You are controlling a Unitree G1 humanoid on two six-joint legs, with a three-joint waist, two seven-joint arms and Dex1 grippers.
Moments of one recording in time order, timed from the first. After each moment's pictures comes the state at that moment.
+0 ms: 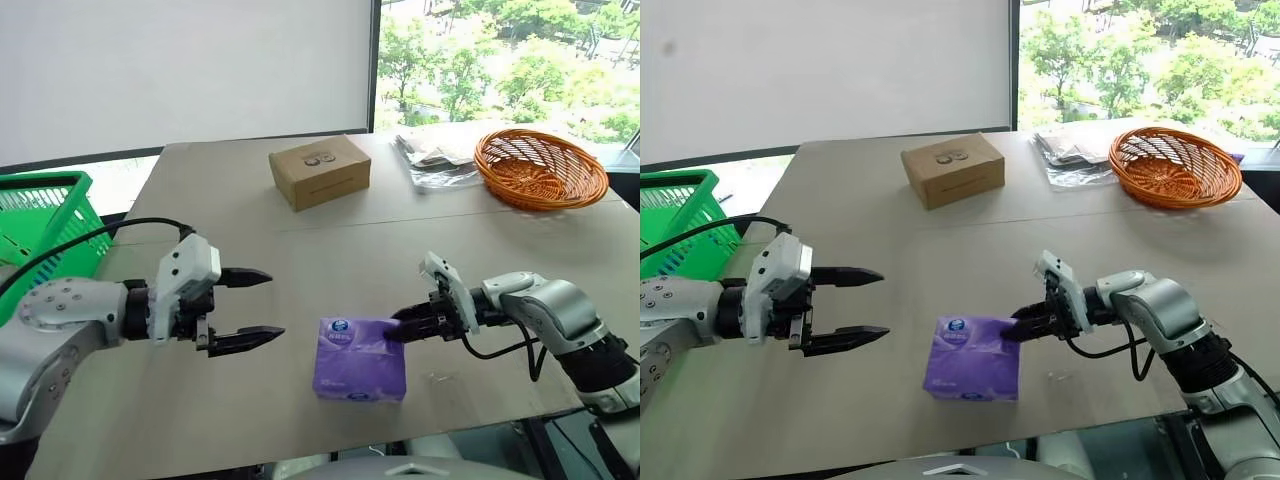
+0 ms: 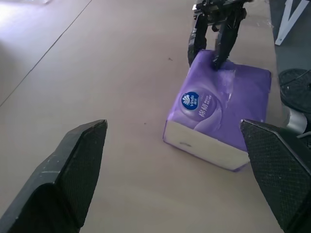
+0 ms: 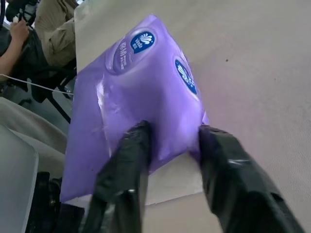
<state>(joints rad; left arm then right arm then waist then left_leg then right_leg) 0.11 1.04 0.36 -0.58 -0.73 0.69 -1.12 -0.42 -0.63 0.33 -0.15 0.56 0.97 1.16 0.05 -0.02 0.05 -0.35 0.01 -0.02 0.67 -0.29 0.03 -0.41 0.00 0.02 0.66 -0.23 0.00</state>
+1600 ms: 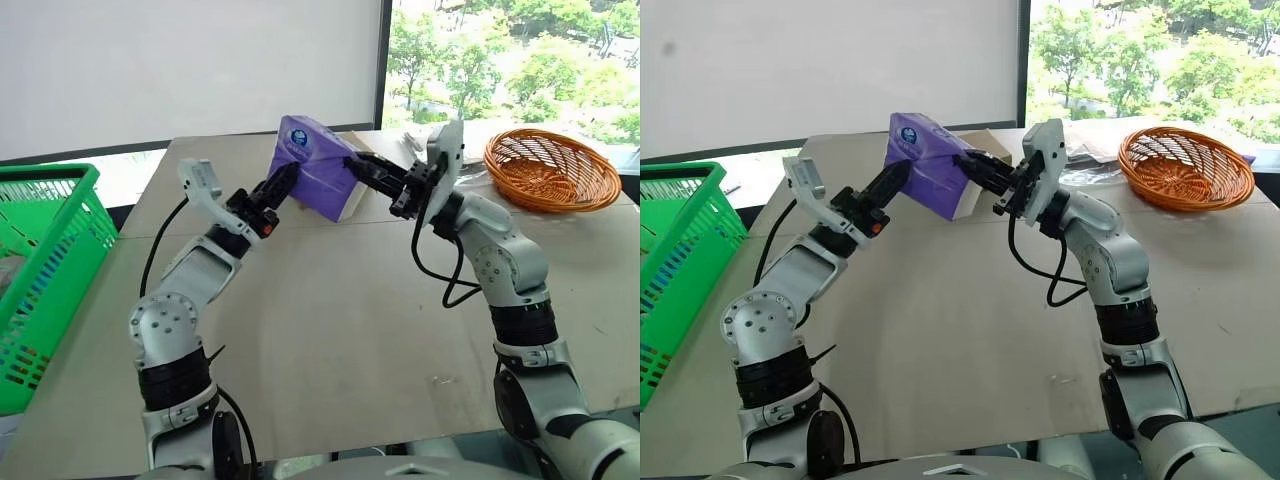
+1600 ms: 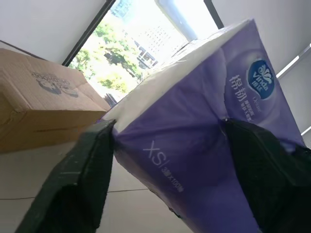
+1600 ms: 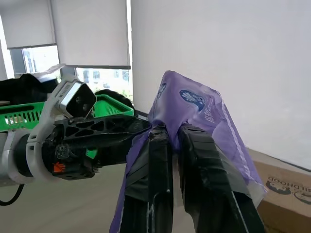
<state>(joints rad) -0.39 0.24 0.39 -0.30 -1.14 0.83 -0.05 -0.66 -0.15 0.05 -0.07 0.48 0.43 0.74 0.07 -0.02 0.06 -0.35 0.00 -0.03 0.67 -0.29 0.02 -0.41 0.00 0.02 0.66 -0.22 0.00</state>
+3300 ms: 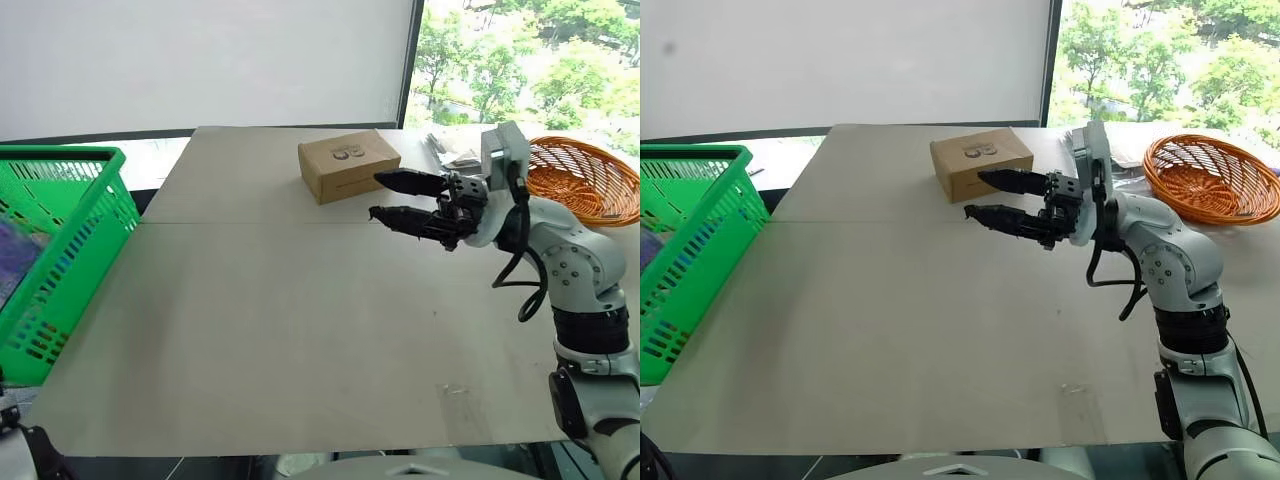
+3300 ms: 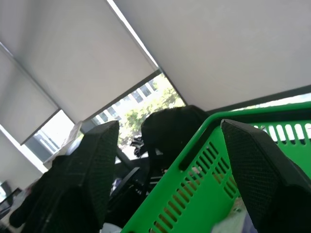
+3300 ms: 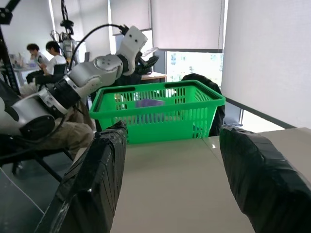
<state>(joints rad) -0.32 1.01 0.54 0.12 -0.01 0.38 0.01 -0.60 -0.45 -0.01 -0.24 0.78 0.63 1.00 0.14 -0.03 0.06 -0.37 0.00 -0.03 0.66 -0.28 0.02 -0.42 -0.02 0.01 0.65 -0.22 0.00</state>
